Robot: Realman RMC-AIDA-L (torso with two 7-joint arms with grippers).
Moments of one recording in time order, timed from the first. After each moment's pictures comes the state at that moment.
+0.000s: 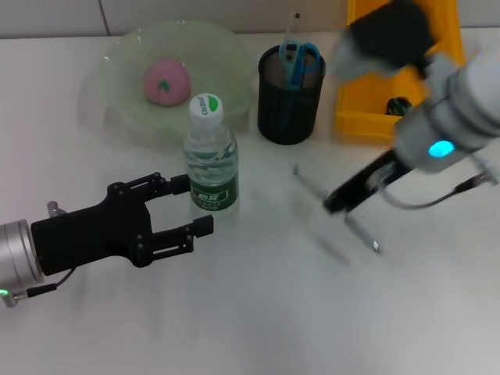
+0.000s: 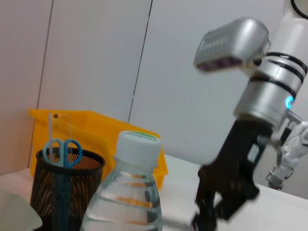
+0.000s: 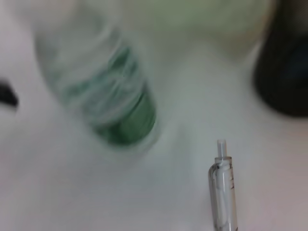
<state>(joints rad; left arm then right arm) -0.29 -2.07 1.02 0.59 1.58 1.57 -1.13 0.63 2.08 -1.54 -1.34 -2.51 -1.48 2.82</state>
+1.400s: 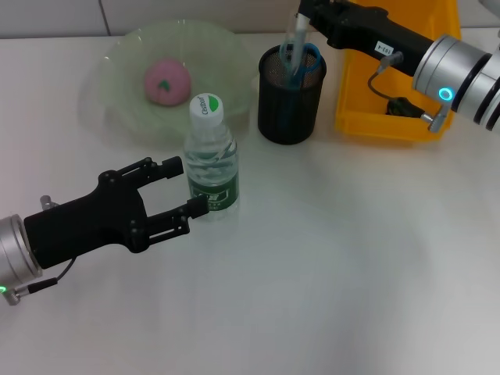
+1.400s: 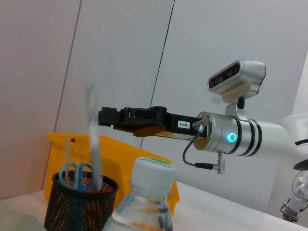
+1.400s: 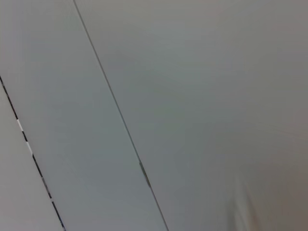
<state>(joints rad) -0.29 -2.07 0.99 0.53 1.52 1.58 -1.10 0.75 2.09 -0.96 -0.27 -1.18 -1.06 1.19</state>
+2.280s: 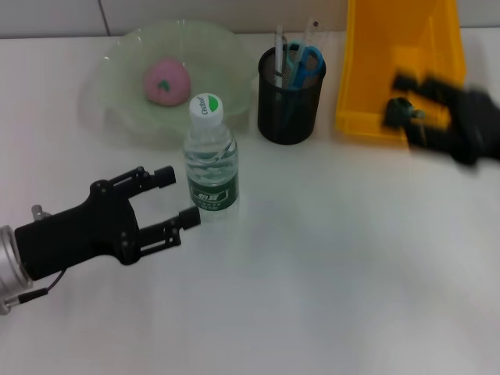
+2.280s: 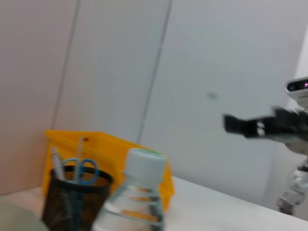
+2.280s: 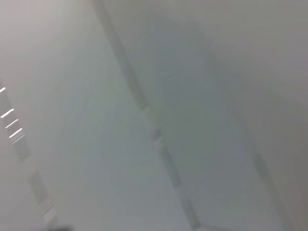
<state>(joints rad) -0.29 -2.05 0.97 0.49 1.53 1.61 -1.05 0.36 2.01 -0.95 -0.62 -1.39 -1.68 1.37</state>
